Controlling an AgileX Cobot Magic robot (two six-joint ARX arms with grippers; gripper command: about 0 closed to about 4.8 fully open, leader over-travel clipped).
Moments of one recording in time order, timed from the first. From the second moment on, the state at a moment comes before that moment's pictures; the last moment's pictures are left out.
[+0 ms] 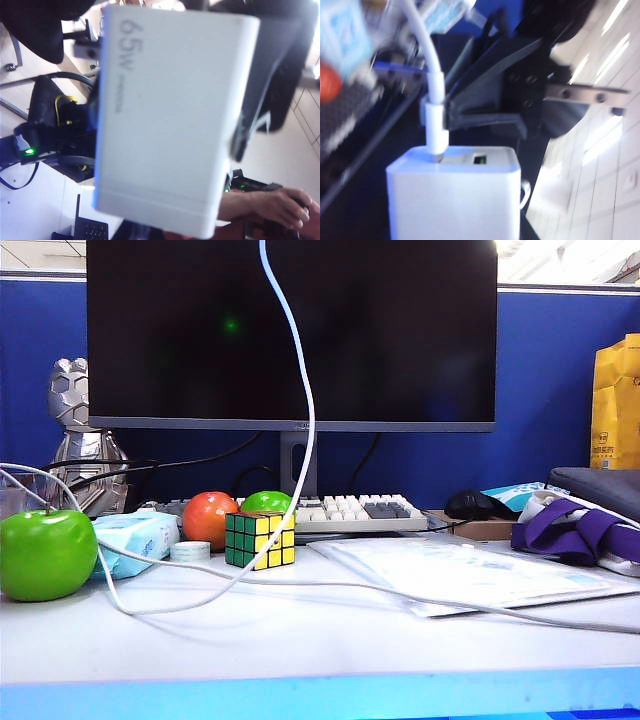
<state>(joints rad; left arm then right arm) -0.50 1.72 1.75 -0.29 1.57 -0.96 0.55 1.23 1.60 -0.65 -0.54 -2.09</state>
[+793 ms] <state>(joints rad) -0.50 1.71 1.75 -0.29 1.58 -0.96 0.60 1.22 1.60 -0.67 -0.51 -2.09</state>
